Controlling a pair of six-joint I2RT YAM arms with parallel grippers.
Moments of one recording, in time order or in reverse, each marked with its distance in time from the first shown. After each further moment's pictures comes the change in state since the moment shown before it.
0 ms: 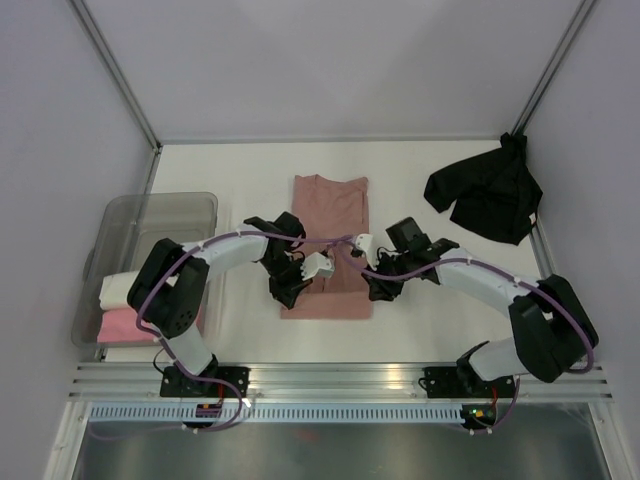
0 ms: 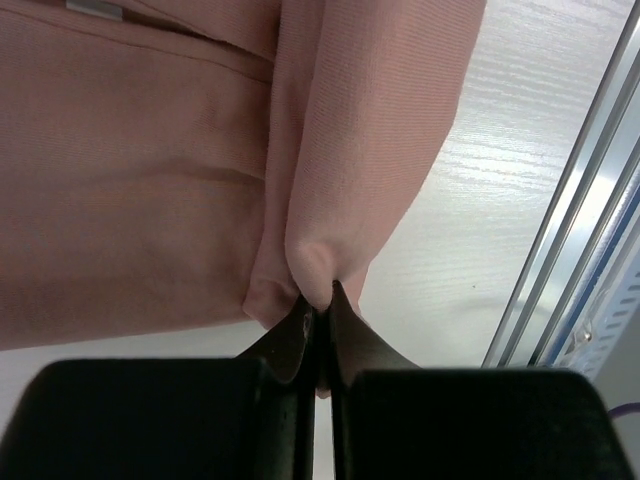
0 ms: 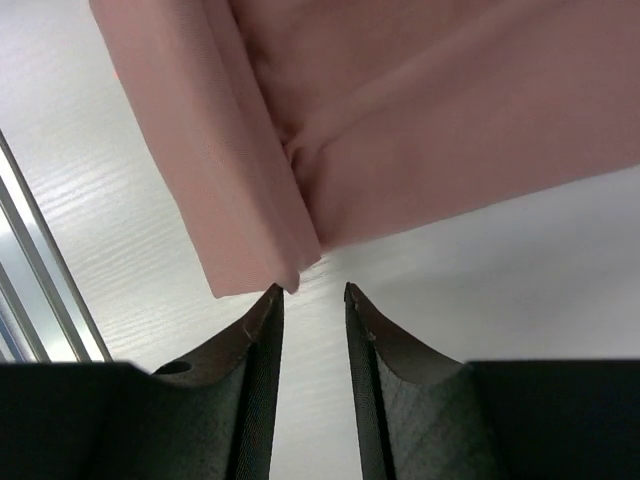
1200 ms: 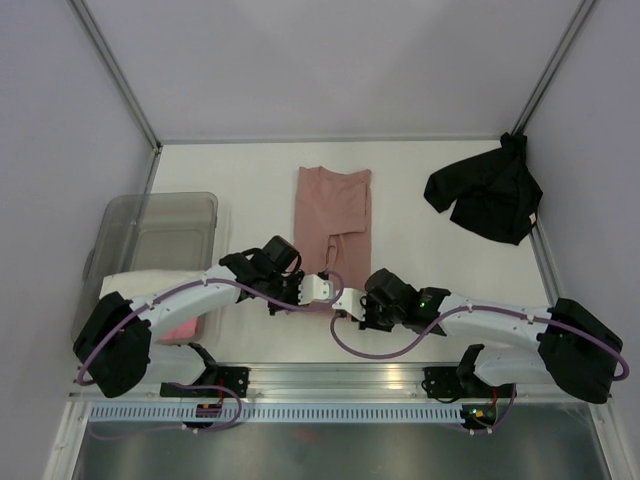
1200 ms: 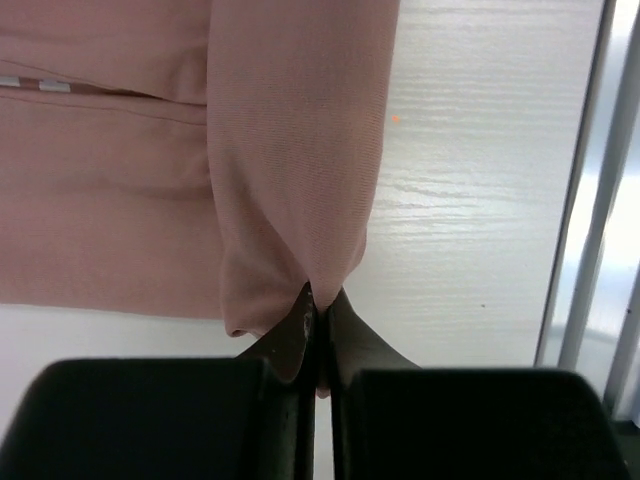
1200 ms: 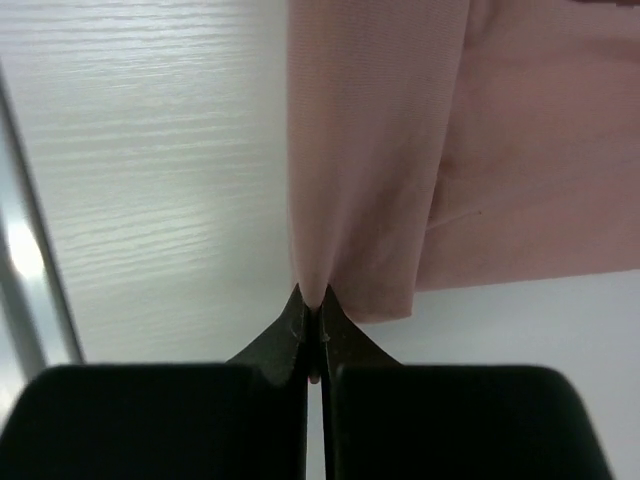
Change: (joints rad) left arm -0.171 -0.406 -0.274 0.276 -0.145 -0.009; right arm 0.410 -0.211 -0.257 0.231 0.391 -0.042
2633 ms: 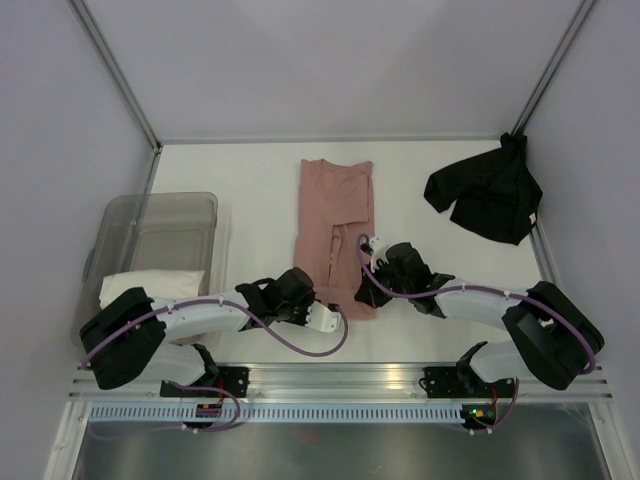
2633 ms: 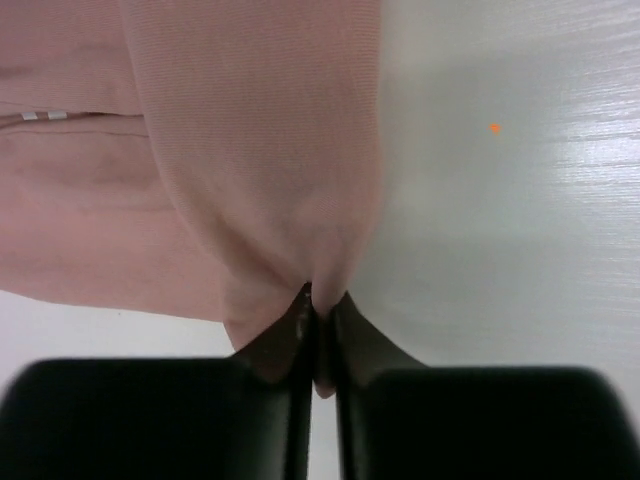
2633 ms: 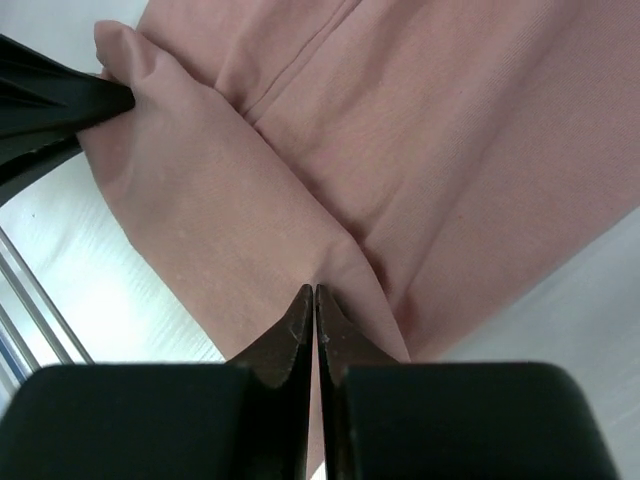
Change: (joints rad) left arm -0.204 0.026 -0.212 0.386 -0.365 0.155; right arm -0.311 0.150 -0.056 0.417 -0.209 0.772
